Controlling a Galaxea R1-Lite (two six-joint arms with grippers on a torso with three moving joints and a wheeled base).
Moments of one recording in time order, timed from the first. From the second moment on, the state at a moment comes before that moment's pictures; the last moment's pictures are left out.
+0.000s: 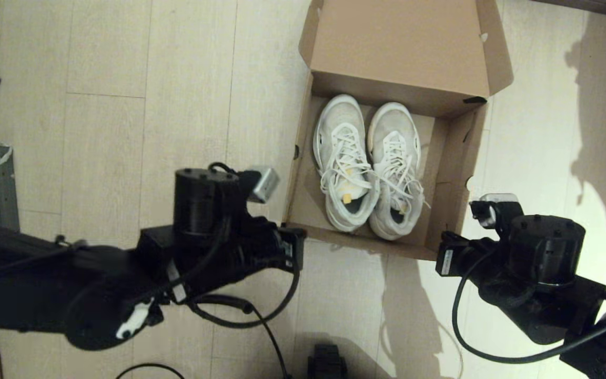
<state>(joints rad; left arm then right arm) -0.69 1.75 -0.93 -0.55 0.04 -0.15 0.49 1.73 -0.47 -1.04 -0.44 0.14</state>
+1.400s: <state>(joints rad) -0.70 2.02 -1.04 -0.69 0.11 0.00 0.38 1.34 -0.54 -0.73 -0.54 0.17</state>
